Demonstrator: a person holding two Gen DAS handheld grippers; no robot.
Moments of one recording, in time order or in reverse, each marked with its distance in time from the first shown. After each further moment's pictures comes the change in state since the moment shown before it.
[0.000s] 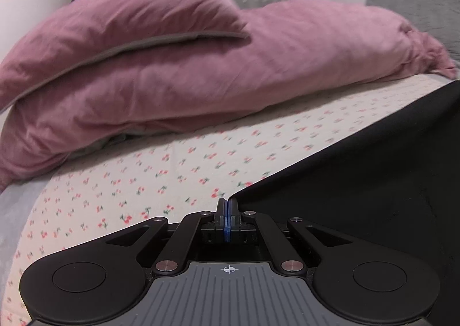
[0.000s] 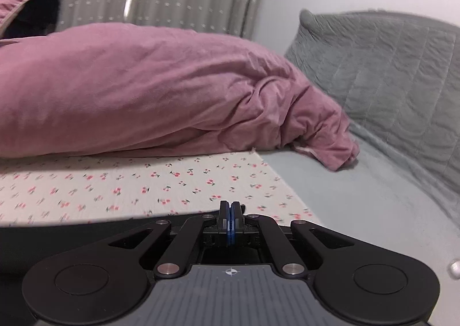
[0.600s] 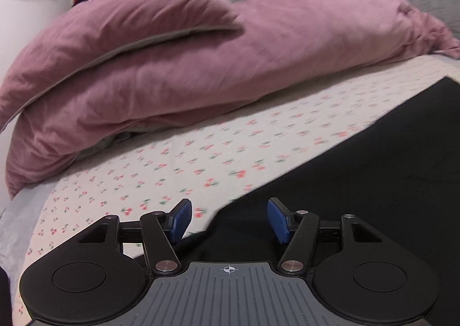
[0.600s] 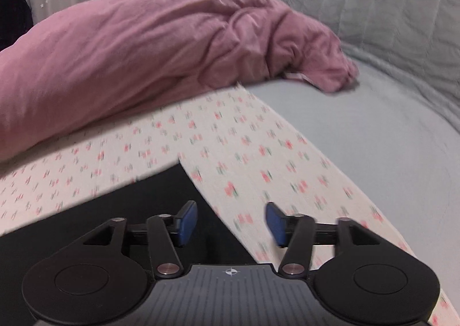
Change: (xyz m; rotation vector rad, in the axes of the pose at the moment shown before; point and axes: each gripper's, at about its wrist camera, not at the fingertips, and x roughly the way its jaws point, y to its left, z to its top) left arm -0.028 -0.034 0.004 0.063 0.024 0.034; right arm 0.001 -0.056 -0.029 0.173 0.250 0.082
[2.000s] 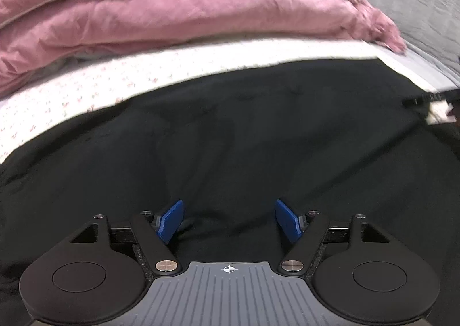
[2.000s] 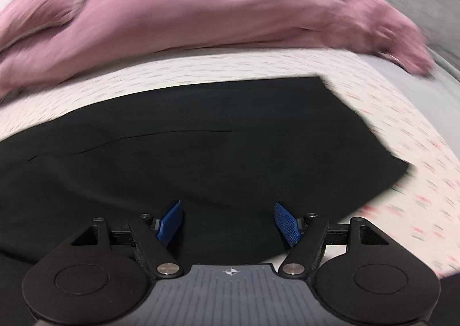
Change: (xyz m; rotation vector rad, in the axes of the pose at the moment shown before) left arm -0.072 -0.031 -0.086 -0.117 0.158 -0.288; right arm -0.072 0.055 -0.120 -0.206 0.069 0.260
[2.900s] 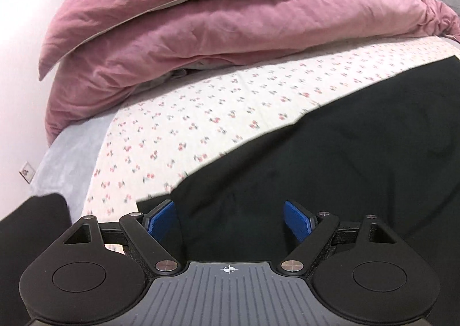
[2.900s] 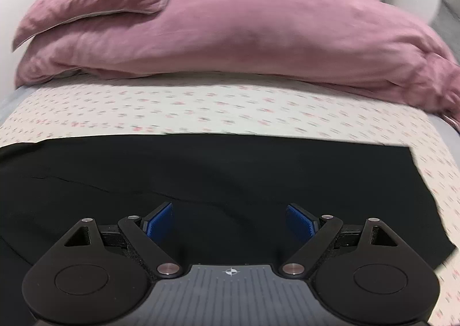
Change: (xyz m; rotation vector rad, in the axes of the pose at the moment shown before) left arm -0.041 0.128 0.030 0.031 0.004 0.339; right arm 0.003 0.149 0.072 -0.239 0.021 0.170
